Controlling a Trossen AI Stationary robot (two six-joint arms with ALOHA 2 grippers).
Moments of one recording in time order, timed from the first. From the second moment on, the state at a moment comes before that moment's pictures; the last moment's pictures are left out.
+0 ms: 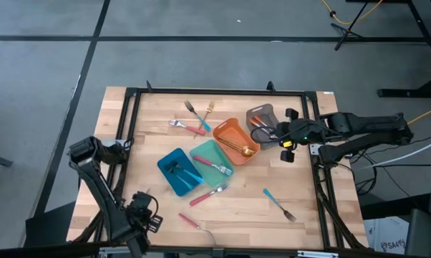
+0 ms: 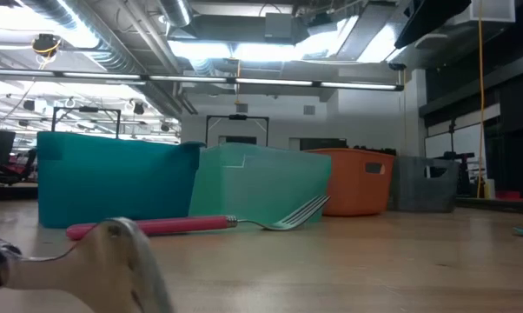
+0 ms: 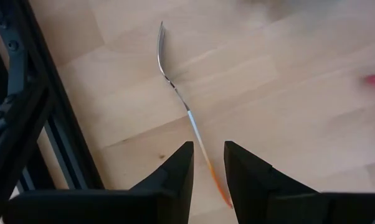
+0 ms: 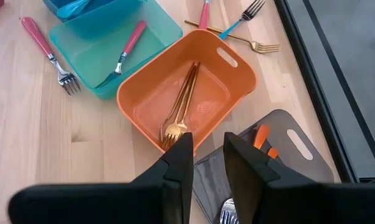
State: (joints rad) left arm -1.00 1.85 1.41 -1.37 -0.14 -2.22; right arm 0.12 1.02 1.14 -0.97 0.30 0.07
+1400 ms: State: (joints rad) left arm -1.01 2.04 1.29 -1.17 -0.09 -2.22; right arm 0.12 1.02 1.14 -0.97 0.30 0.07
